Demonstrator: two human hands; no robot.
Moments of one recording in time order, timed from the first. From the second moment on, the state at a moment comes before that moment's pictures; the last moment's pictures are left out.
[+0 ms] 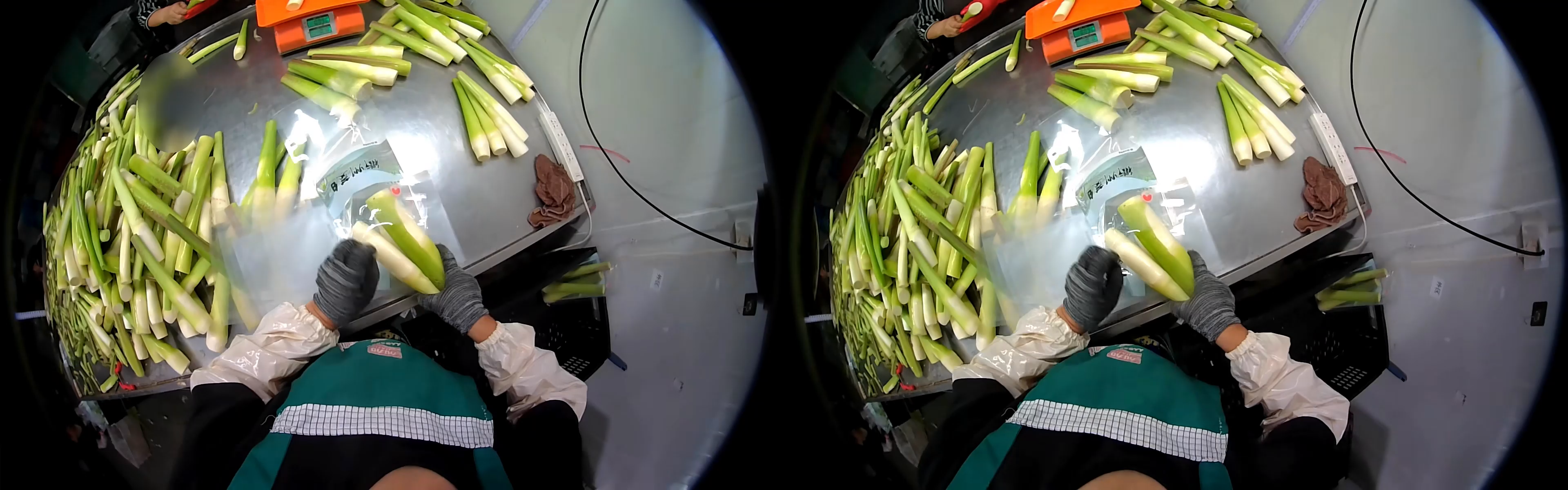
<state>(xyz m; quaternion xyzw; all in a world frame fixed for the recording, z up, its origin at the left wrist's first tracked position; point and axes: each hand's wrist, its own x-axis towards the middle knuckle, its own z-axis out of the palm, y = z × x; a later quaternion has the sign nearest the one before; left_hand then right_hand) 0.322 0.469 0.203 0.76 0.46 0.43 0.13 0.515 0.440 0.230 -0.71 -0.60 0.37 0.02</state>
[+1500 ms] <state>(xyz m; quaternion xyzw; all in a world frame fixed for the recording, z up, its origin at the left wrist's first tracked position) 0.314 0.513 0.171 0.59 0.38 0.30 0.64 0.488 0.429 0.205 -0.70 -0.49 0.42 0.30</state>
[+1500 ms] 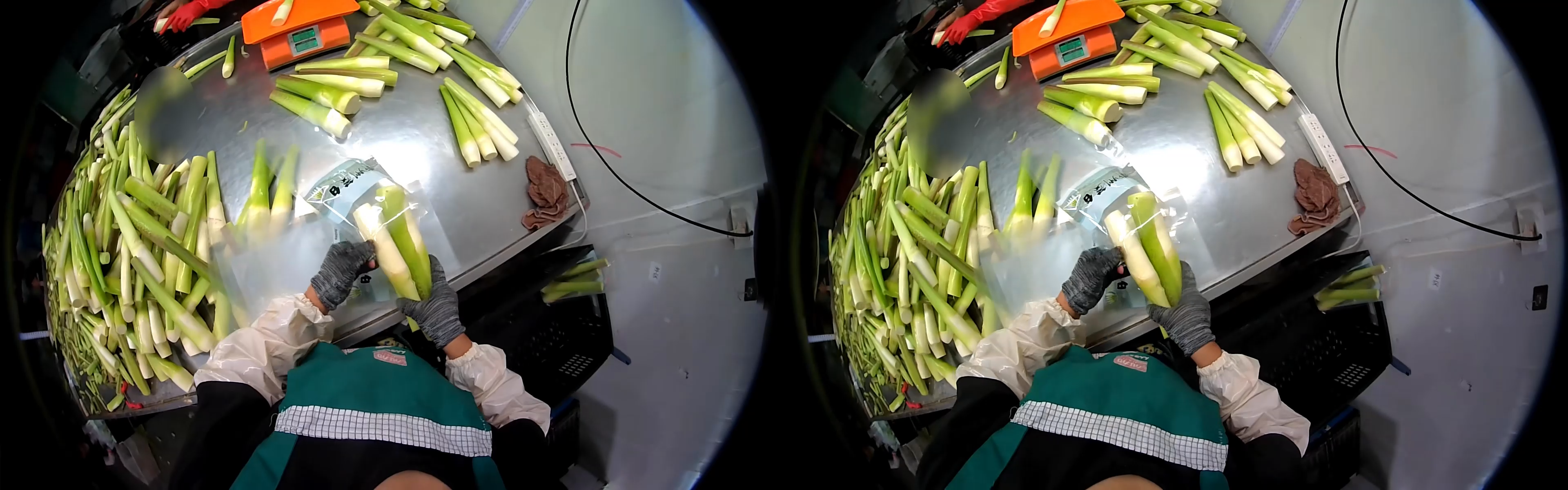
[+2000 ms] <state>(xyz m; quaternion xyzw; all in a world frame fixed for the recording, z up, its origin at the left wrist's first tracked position) 0.323 0.511 0.156 0.46 0.66 0.34 0.49 0.465 0.455 0.181 -0.73 -0.53 0.42 0.12</state>
